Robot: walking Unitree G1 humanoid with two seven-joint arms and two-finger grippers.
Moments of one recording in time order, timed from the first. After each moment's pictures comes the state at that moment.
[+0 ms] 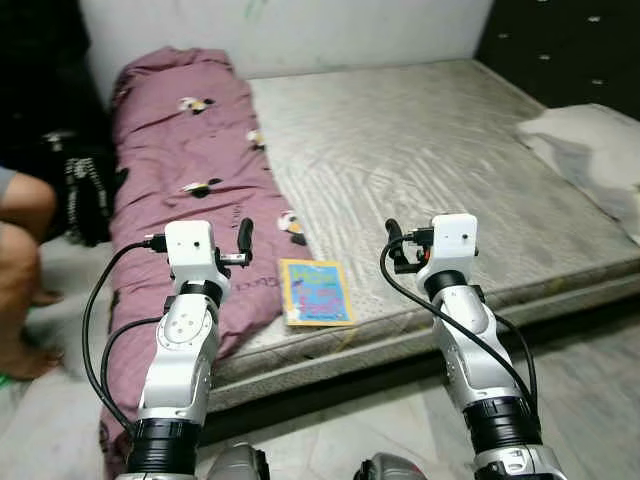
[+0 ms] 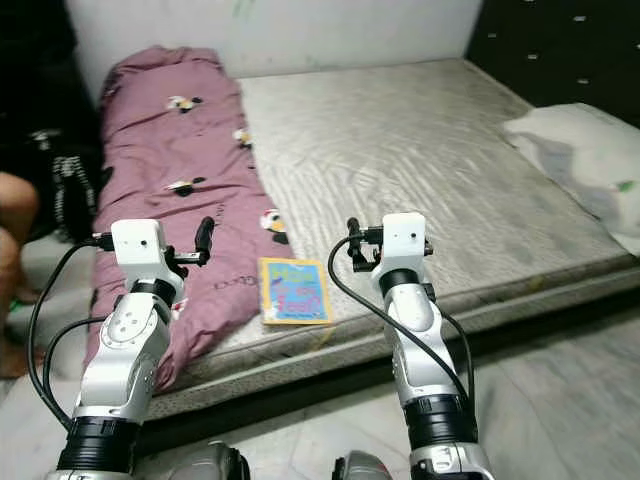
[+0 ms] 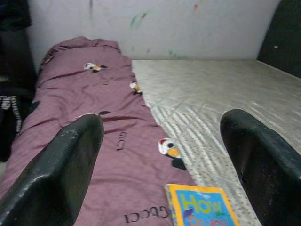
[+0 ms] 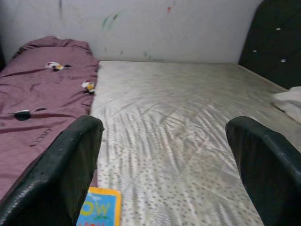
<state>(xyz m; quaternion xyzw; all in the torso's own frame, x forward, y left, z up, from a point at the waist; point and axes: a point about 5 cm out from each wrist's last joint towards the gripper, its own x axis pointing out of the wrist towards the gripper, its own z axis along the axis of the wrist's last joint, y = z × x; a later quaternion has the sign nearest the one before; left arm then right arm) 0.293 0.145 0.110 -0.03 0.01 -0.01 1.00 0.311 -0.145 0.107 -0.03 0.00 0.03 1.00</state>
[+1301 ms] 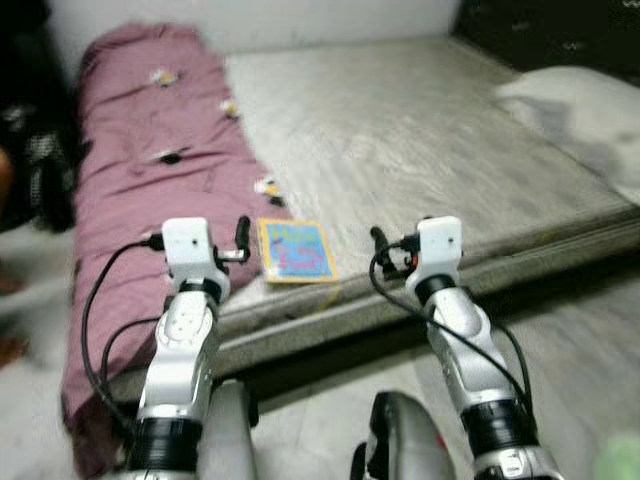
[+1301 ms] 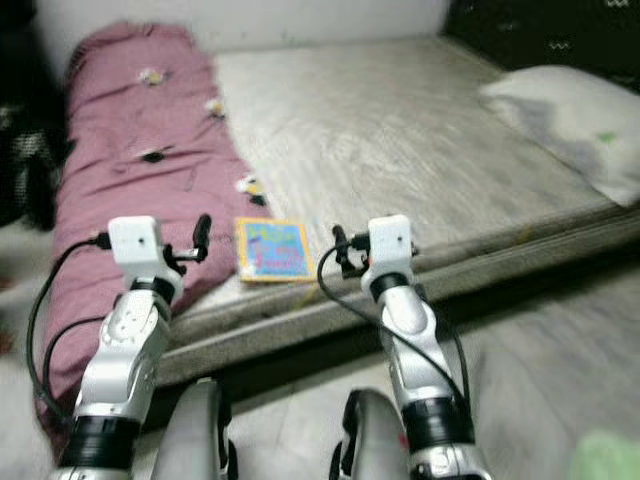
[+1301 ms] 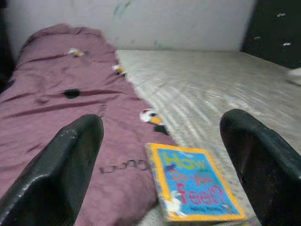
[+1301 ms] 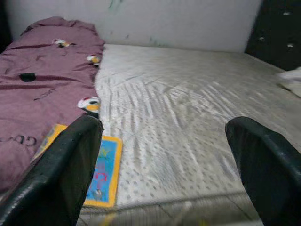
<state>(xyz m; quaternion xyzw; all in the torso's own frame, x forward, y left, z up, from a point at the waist) 0.297 0.145 0.114 -0.03 0.00 0.00 1.00 0.307 -0.136 0.101 -0.03 0.01 0.08 1.00</state>
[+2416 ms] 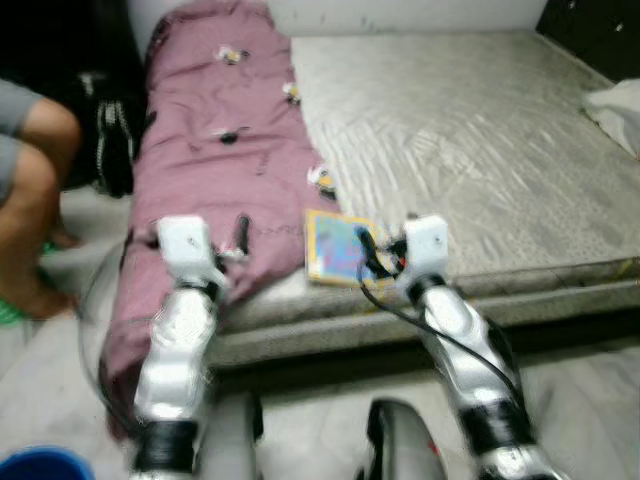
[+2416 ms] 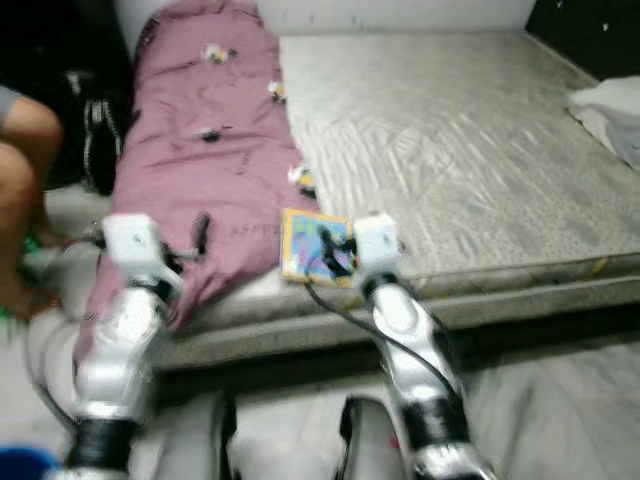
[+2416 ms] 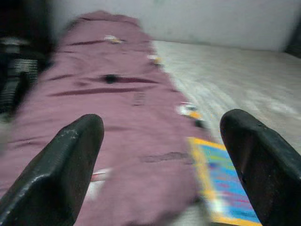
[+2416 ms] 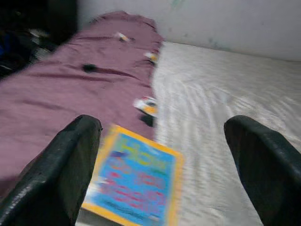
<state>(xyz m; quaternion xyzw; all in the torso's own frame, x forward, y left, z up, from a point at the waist) 0.294 0.134 0.112 -0.06 0.01 -0.03 1.00 0.307 -0.133 0.102 -0.06 0.00 0.11 0.99</state>
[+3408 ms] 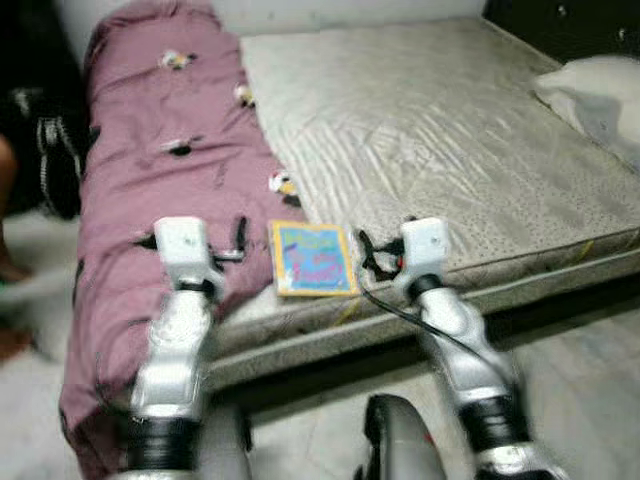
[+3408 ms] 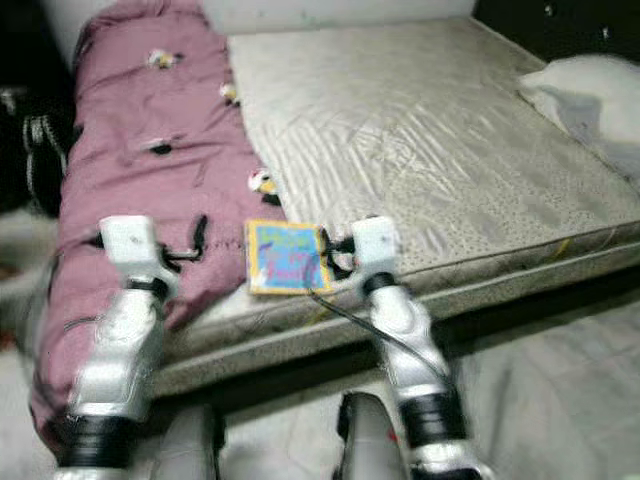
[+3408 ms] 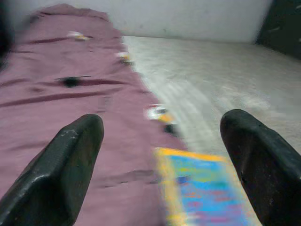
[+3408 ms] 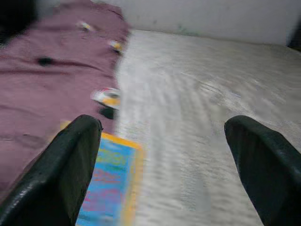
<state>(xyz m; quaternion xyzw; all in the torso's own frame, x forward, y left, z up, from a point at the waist) 0.295 0.133 0.113 -0.06 0.01 -0.03 1.00 0.308 -0.137 0.097 -0.05 0.01 0.10 0.99</state>
